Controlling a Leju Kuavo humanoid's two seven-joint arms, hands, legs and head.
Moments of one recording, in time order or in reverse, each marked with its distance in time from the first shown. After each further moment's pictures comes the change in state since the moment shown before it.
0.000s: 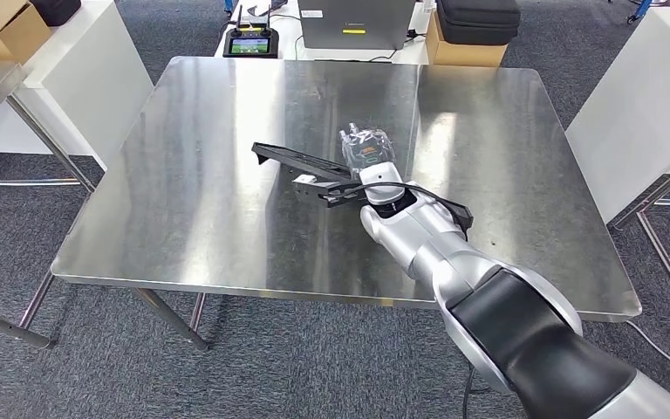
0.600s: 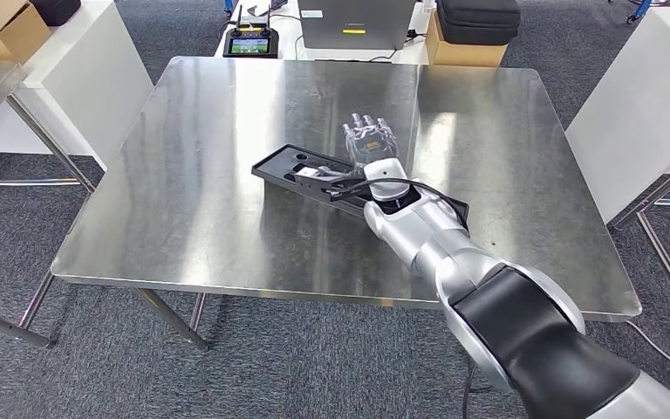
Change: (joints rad) left arm 0.000 0.000 0.002 0.000 -0.024 -0.005 0.010; right arm -0.006 -0.006 -0.049 0.000 -0.006 -0.060 -0.035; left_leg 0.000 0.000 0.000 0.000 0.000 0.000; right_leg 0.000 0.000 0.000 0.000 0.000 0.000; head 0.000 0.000
